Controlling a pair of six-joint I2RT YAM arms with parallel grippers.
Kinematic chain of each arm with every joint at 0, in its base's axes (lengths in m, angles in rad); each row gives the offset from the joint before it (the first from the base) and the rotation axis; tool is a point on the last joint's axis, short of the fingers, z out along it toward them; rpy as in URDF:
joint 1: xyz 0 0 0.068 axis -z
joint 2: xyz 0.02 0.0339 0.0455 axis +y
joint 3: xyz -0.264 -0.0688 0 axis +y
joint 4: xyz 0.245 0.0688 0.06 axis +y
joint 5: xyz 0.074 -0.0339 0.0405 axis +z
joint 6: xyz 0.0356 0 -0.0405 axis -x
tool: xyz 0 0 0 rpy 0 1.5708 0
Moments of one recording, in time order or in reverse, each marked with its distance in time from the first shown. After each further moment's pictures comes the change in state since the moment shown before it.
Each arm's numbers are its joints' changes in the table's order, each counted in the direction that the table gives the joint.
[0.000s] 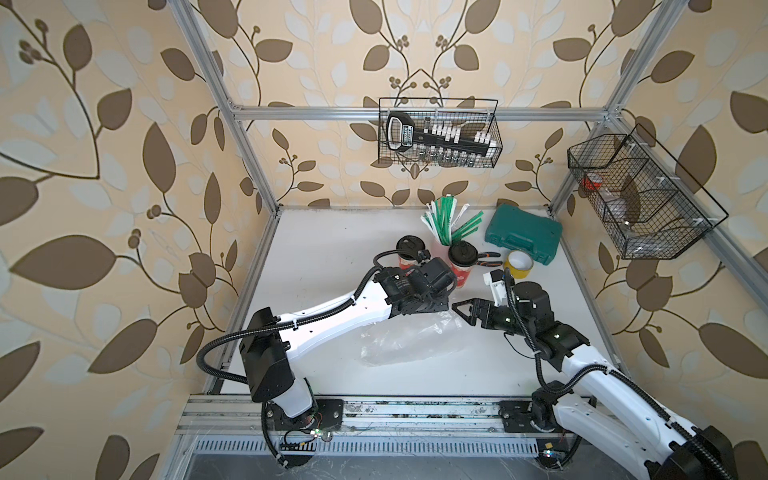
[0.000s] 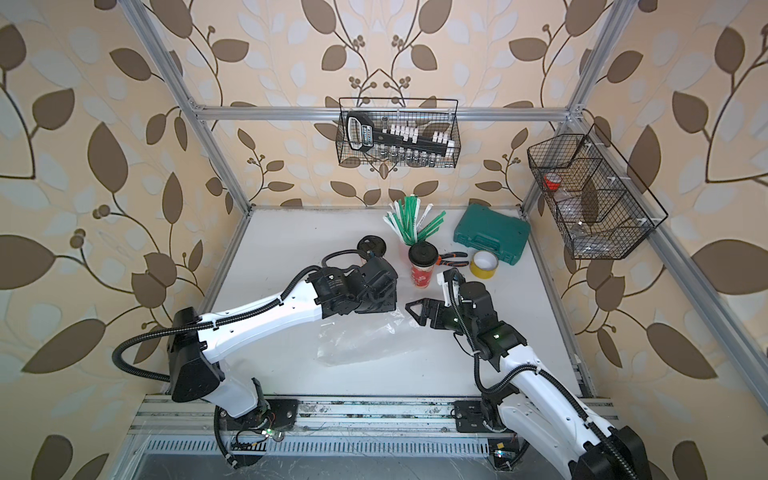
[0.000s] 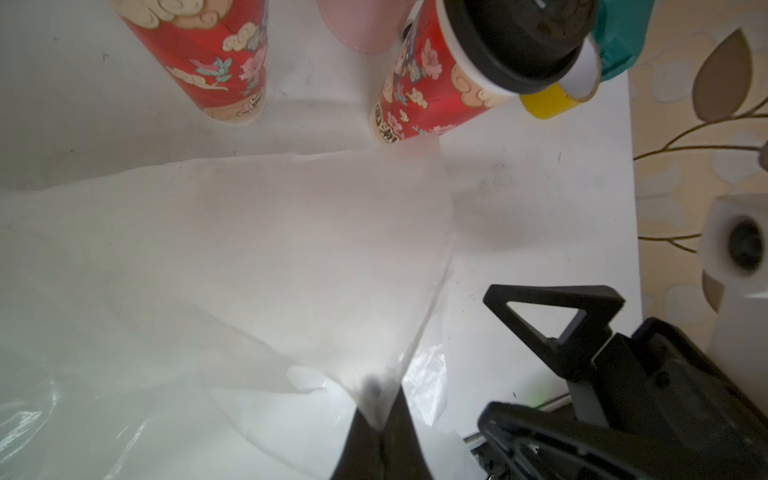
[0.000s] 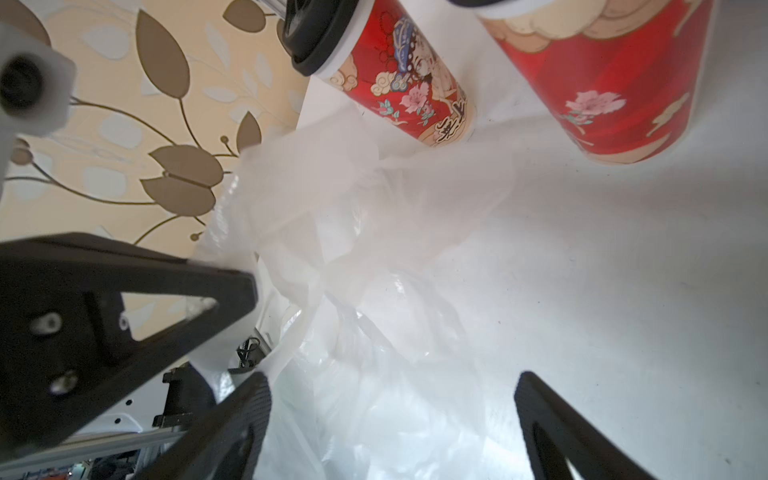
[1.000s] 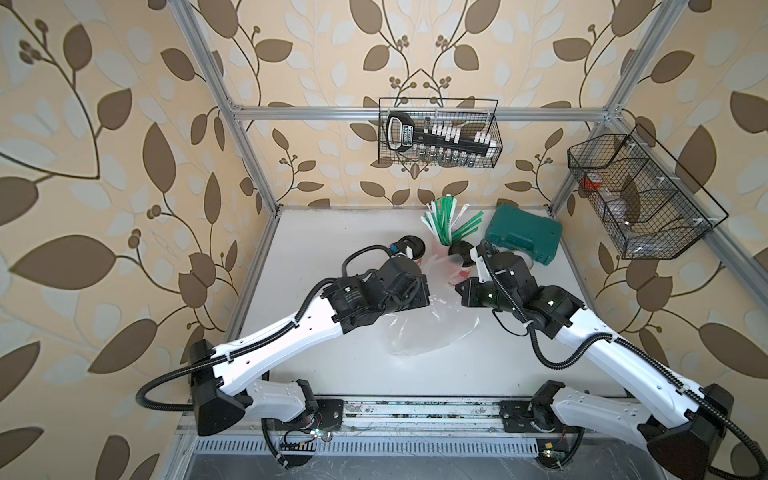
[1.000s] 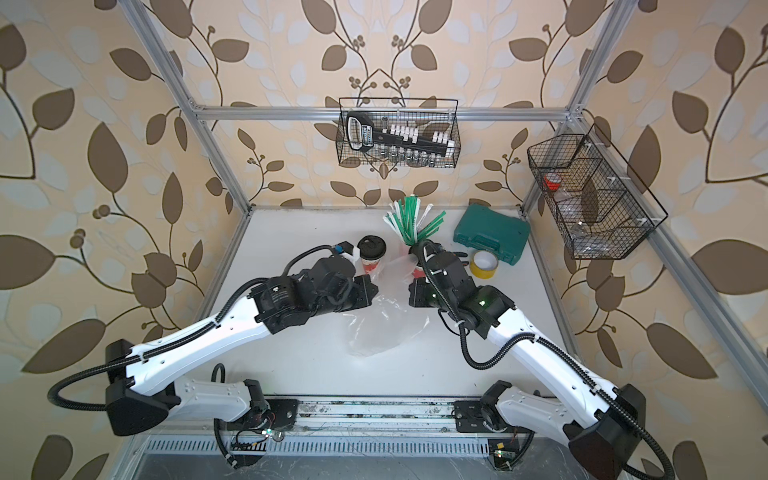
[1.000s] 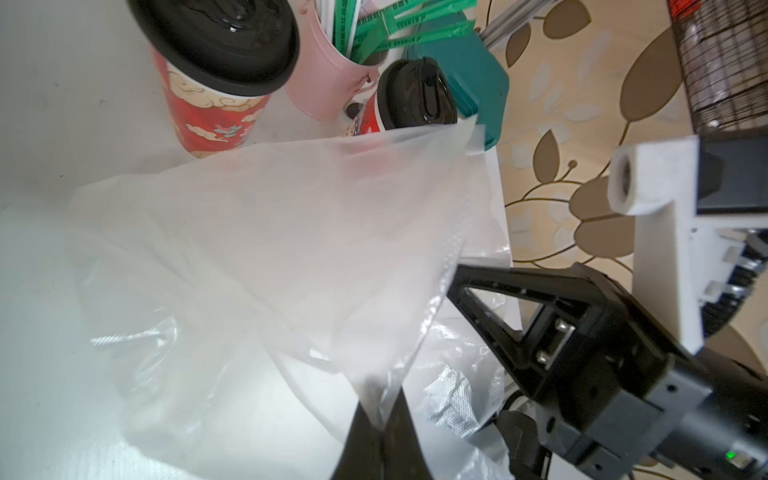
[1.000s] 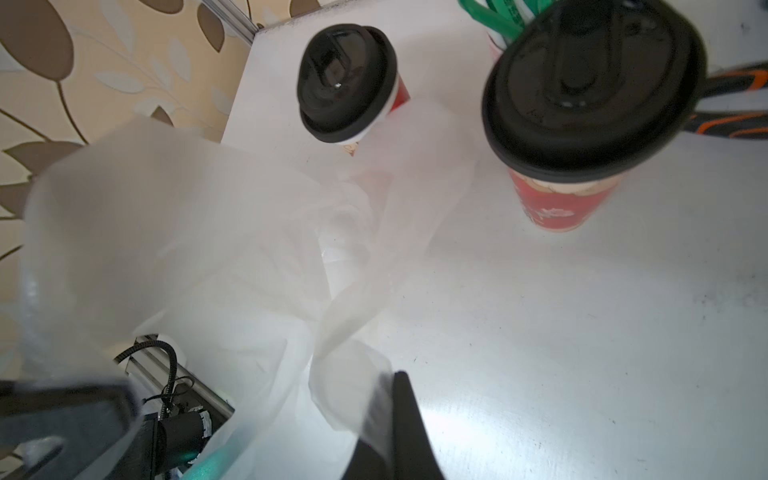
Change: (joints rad) left arm -0.034 -0.356 0.219 -0.159 -0.020 0.059; right arm -0.274 0.277 -0.577 0.484 -0.475 0.033
